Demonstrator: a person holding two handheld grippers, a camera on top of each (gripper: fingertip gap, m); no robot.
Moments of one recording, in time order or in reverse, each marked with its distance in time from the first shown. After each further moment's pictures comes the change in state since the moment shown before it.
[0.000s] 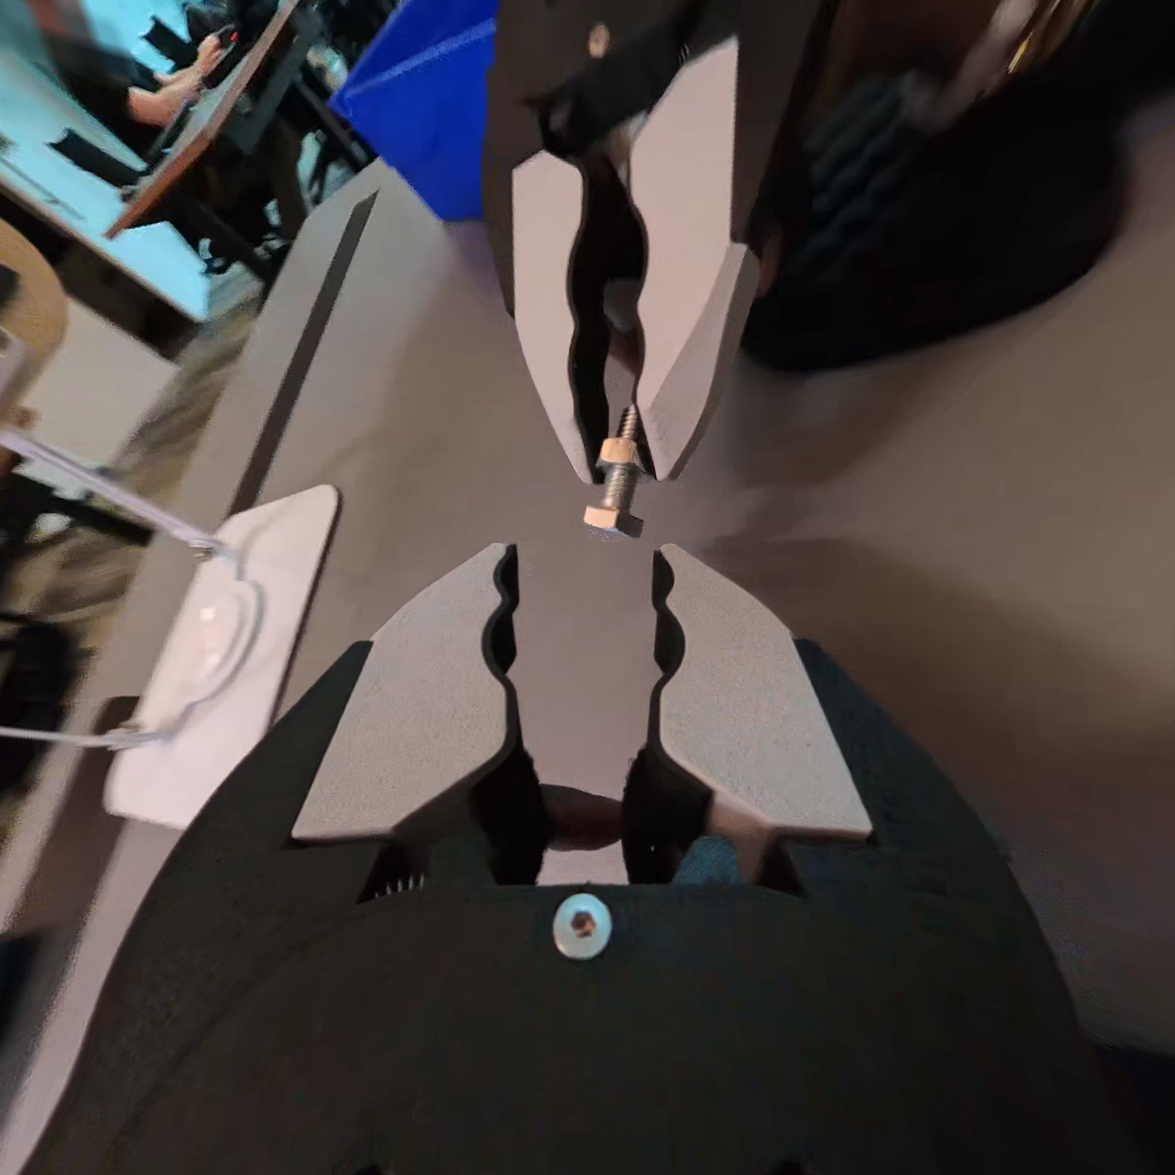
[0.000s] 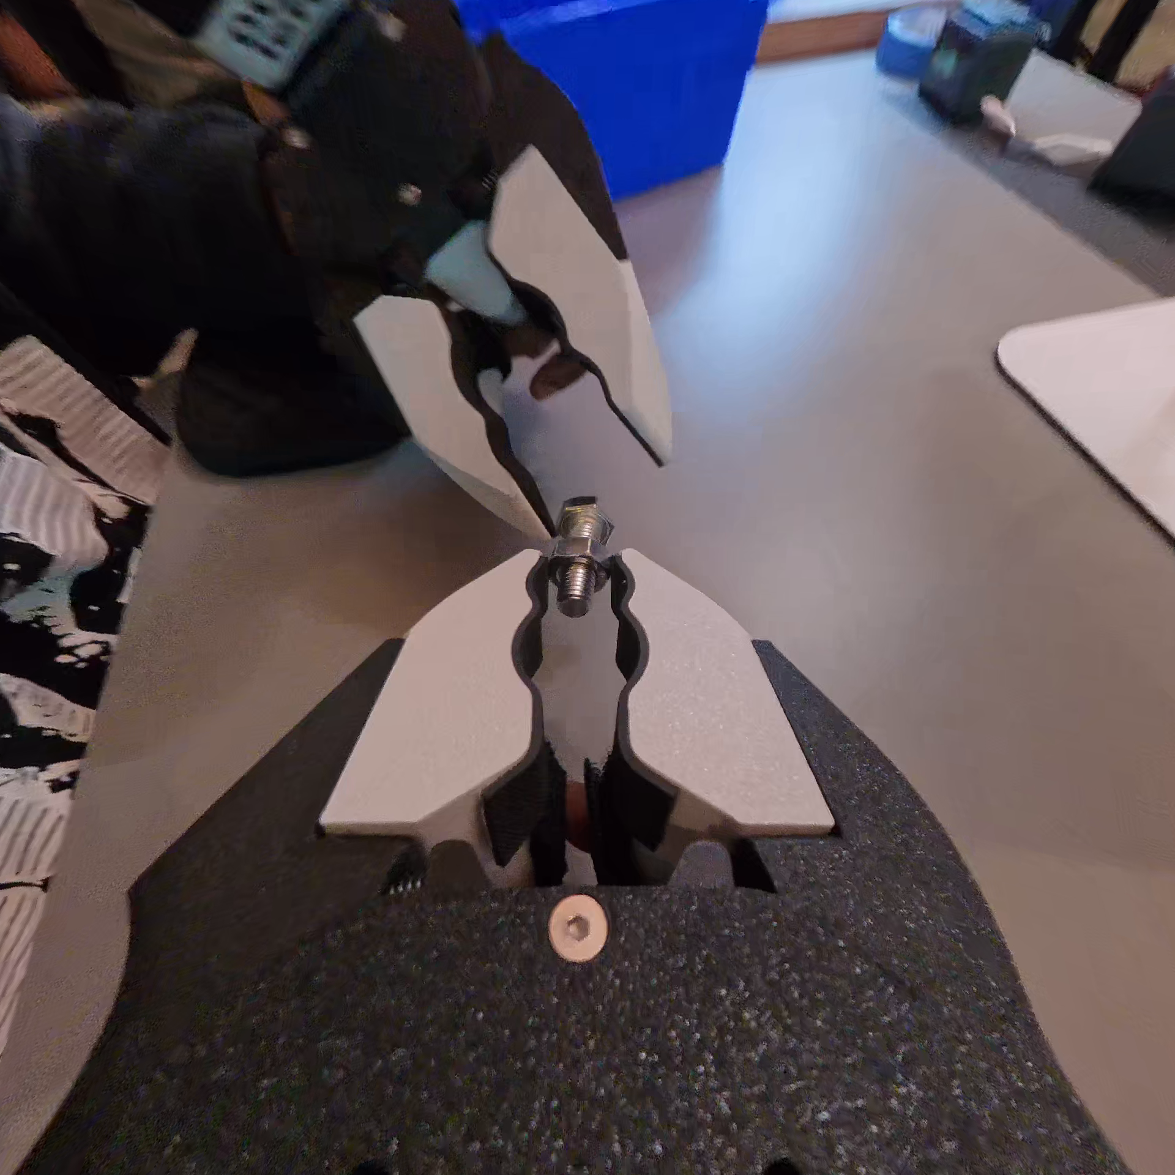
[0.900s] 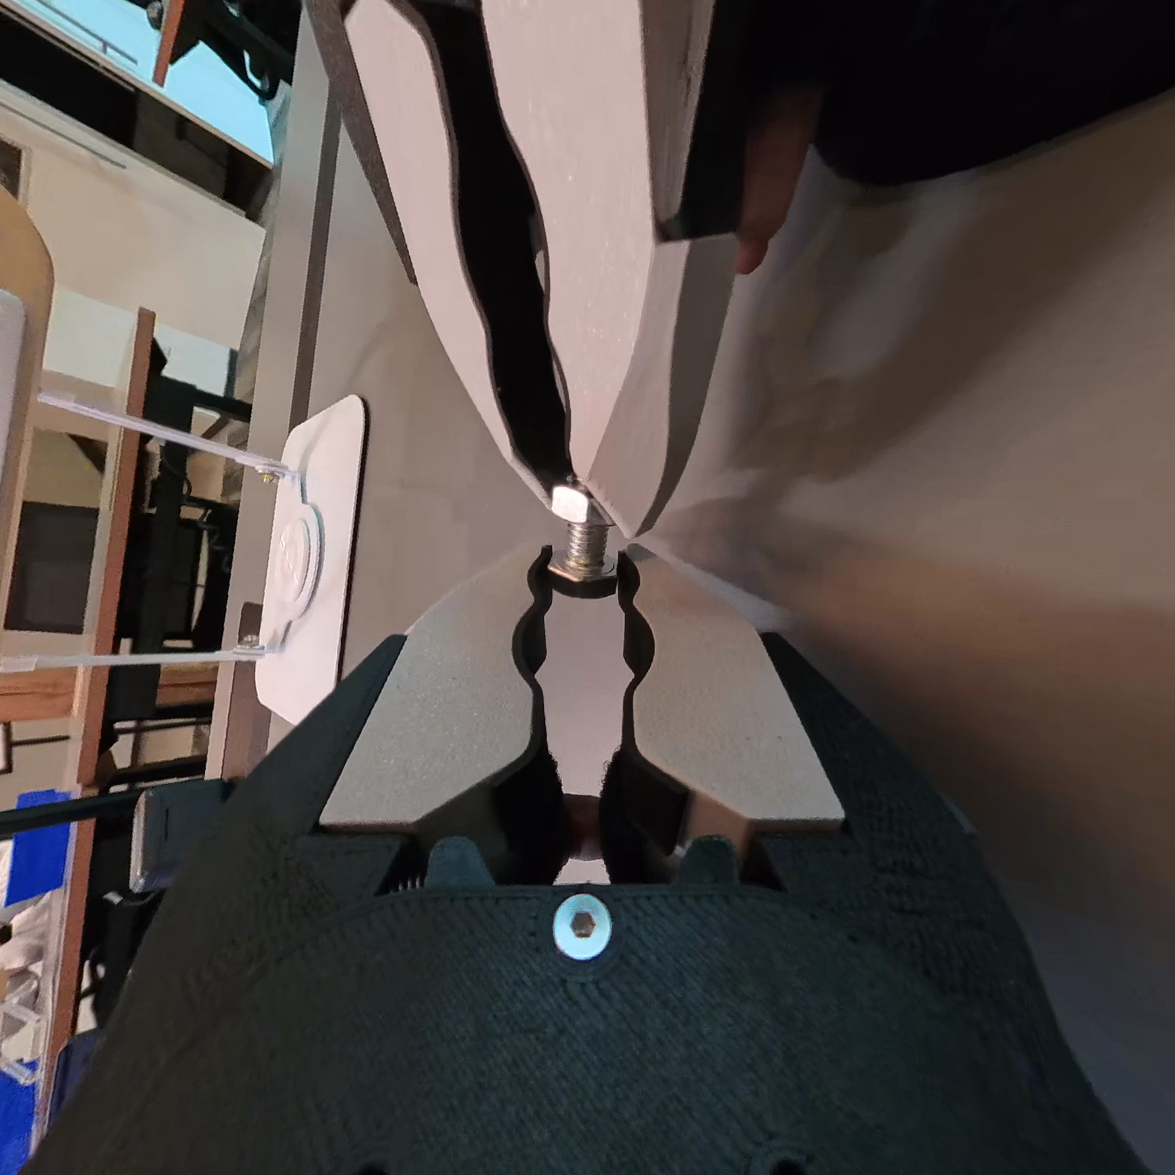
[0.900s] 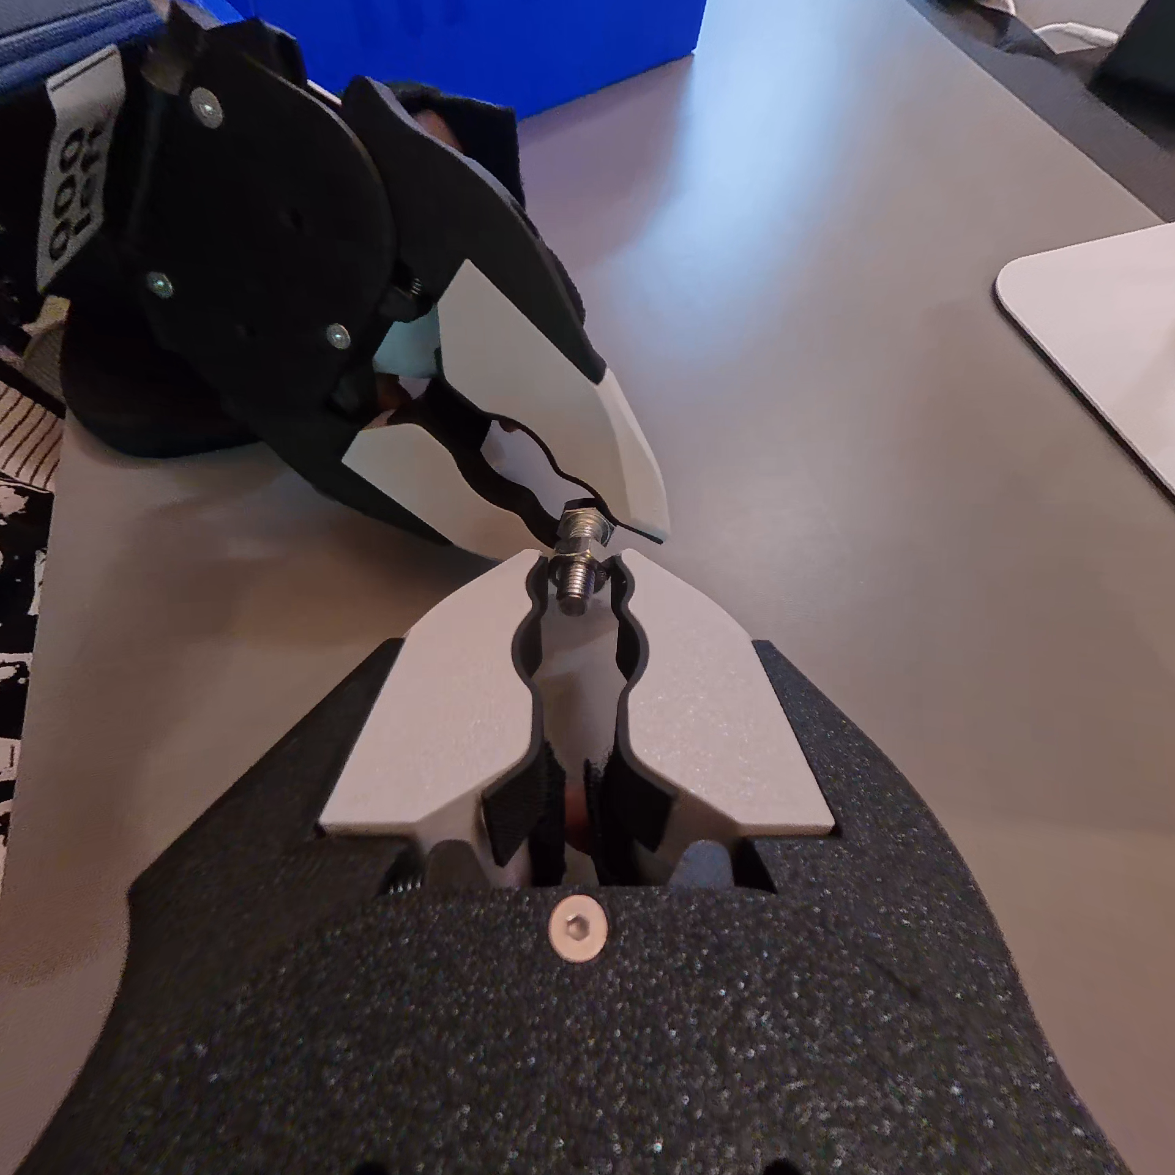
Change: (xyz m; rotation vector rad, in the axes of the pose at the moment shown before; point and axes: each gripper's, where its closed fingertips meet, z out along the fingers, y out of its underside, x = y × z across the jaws) left arm 0.004 0.027 0.026 -0.315 -0.162 0.169; right arm 0.003 0.008 0.014 -0.100 0.072 0.003
